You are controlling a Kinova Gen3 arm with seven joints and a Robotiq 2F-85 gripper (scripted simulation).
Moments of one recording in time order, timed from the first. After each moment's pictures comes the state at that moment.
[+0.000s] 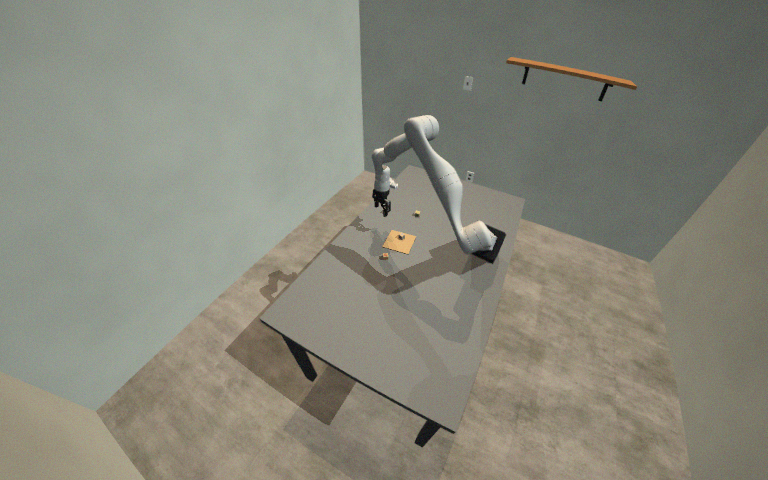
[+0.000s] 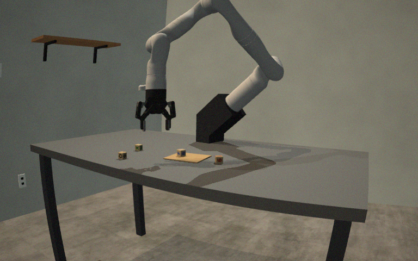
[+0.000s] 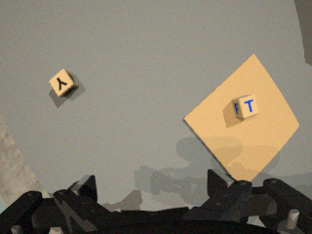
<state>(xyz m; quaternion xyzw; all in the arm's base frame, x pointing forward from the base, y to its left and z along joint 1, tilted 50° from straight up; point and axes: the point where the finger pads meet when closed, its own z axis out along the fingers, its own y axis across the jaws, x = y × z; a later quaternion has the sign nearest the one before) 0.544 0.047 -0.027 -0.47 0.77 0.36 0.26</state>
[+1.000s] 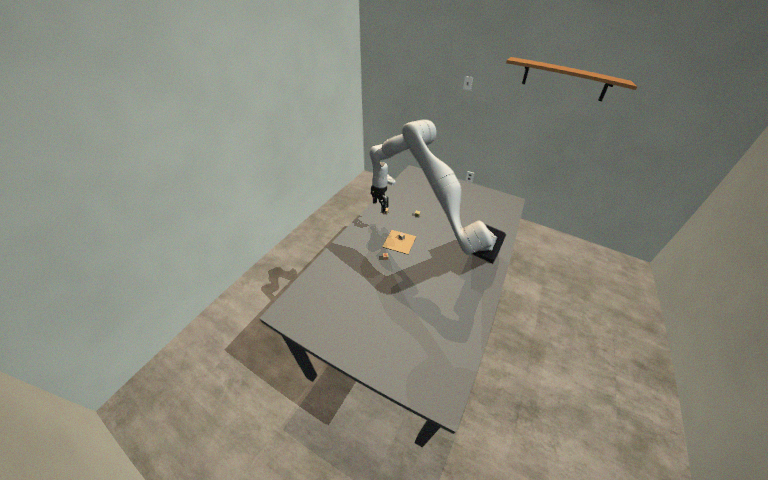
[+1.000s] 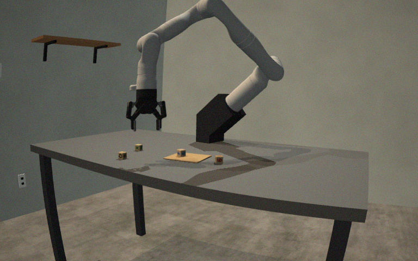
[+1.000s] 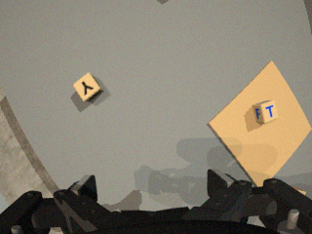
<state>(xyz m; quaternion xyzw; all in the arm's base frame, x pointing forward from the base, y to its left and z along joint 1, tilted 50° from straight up) 0.571 0.032 -0.043 -0.47 0.77 0.36 0.25</state>
